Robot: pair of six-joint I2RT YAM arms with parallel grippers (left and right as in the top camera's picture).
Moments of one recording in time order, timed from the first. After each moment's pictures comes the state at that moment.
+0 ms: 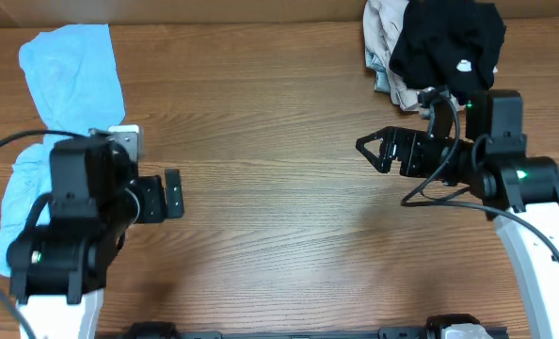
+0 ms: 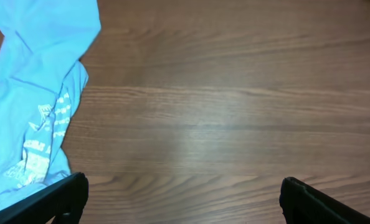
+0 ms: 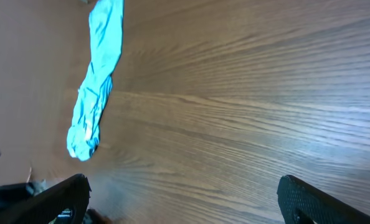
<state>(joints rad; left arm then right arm) -0.03 1.01 1.27 -1.16 0.03 -0.08 0.07 1.24 1.21 -0.88 -0.65 0.25</state>
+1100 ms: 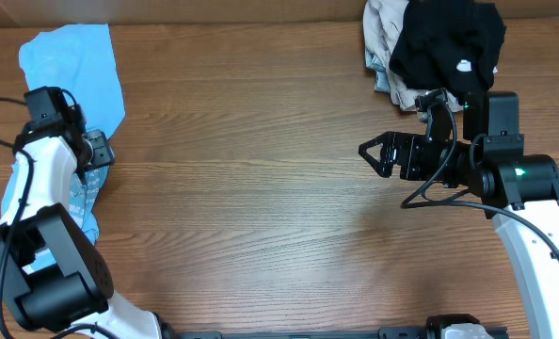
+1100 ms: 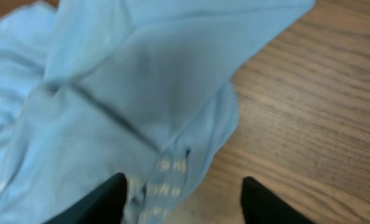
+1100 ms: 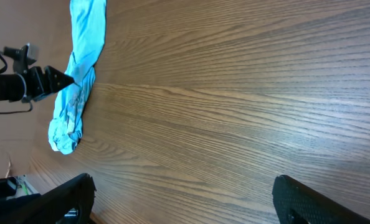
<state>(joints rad) 0.39 1.82 1.27 -0.64 -0.11 0.02 0.07 1.26 1.21 -0.92 -0.60 0.20</state>
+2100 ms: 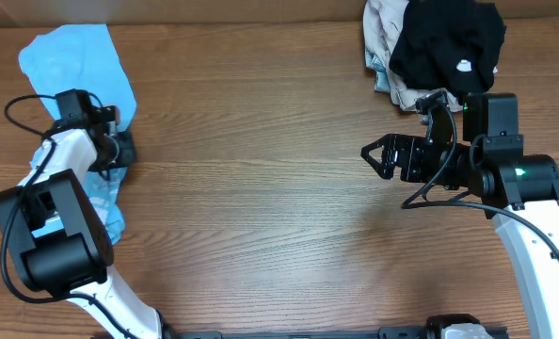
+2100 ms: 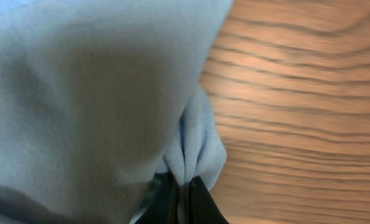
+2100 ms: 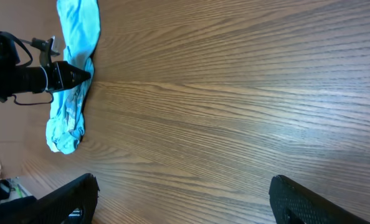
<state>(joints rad) 0.32 1.99 1.28 -0.53 0.07 0.11 0.07 1.26 1.21 -0.95 -0.57 0.20</state>
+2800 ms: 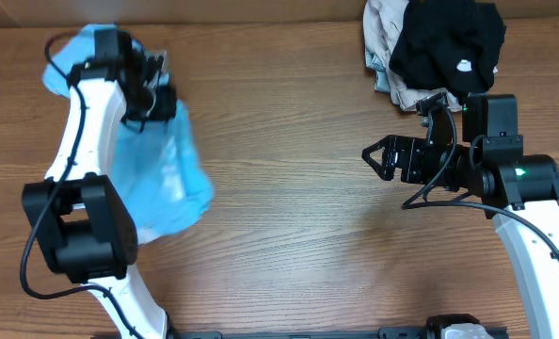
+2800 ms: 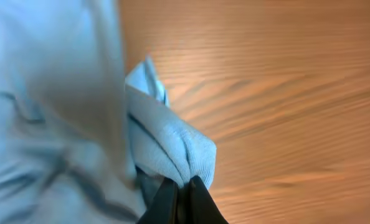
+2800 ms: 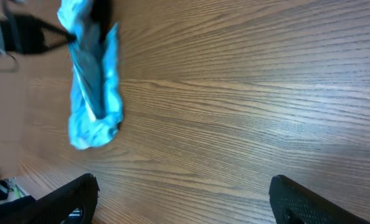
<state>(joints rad) 0.09 2.01 1.74 -0.95 0.28 0.08 0.07 1.26 1.21 -0.97 -0.56 0.20</state>
